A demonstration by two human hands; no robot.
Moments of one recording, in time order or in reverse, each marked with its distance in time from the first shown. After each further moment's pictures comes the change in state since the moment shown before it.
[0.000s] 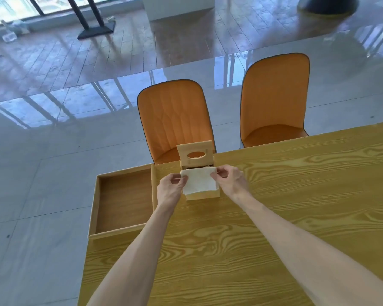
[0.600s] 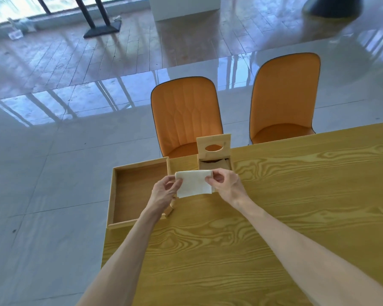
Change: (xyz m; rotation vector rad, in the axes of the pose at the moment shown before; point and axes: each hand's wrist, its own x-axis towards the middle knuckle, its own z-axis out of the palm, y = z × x) left_hand -0.016 -0.039 -0.088 -0.118 -0.237 0.041; right_hand -0.045 -0.036 0.047 0.115 -0.121 -0.089
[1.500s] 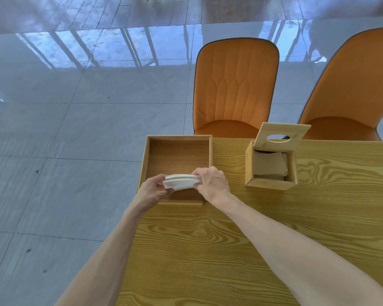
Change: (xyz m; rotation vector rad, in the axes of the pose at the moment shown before) left_hand 0.025 -0.107 -0.141 0.272 0.007 -0.138; right_hand 0.040 -0.032 0.185 -0.608 -0.263 -0.203
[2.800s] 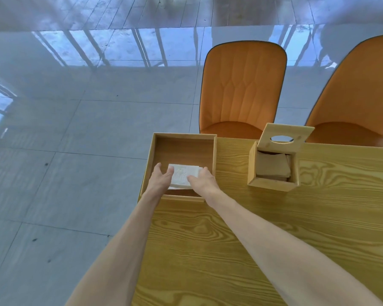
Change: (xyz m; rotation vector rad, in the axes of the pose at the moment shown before) left_hand 0.001 0.036 0.021 -0.202 0.259 -0.306; right_hand -0.003 -0.038 -0.007 0.559 -0.269 0.480
